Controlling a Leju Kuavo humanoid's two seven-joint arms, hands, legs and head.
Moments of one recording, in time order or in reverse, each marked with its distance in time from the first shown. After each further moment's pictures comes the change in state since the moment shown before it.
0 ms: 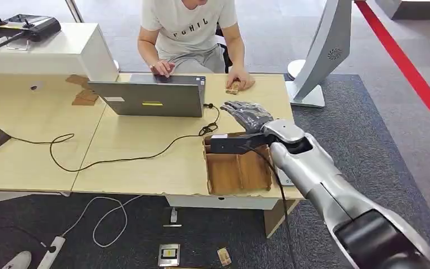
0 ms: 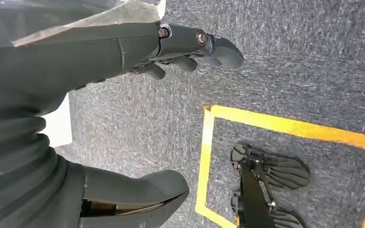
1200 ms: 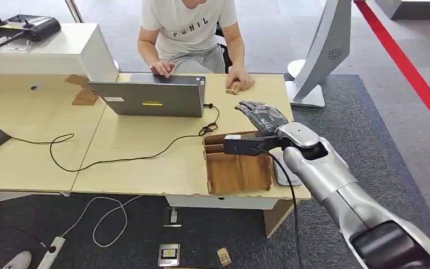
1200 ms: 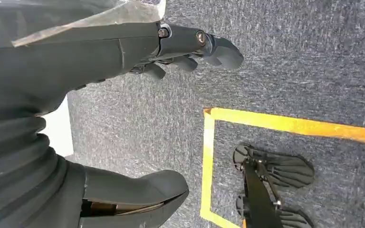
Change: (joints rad) left arm 0.001 0.000 0.000 0.000 -0.054 -0.019 -0.016; right arm 0.071 -0.106 -0.023 -0.156 -0.005 0.024 0.059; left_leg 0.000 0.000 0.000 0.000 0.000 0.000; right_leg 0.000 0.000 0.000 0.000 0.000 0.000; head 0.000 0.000
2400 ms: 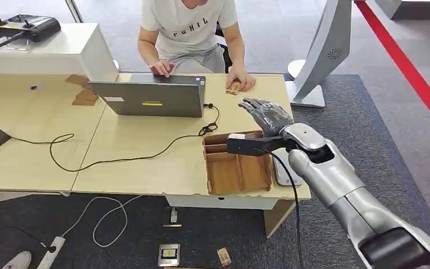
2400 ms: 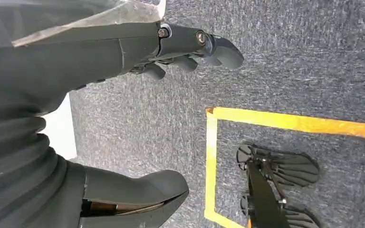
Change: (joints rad) left arm 0.001 -0.008 0.005 0.000 -0.027 -0.004 0.008; right arm 0.033 -0.053 0.006 -0.112 -0.039 -0.006 0.045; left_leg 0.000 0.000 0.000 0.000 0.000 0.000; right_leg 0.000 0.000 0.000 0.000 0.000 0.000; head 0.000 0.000
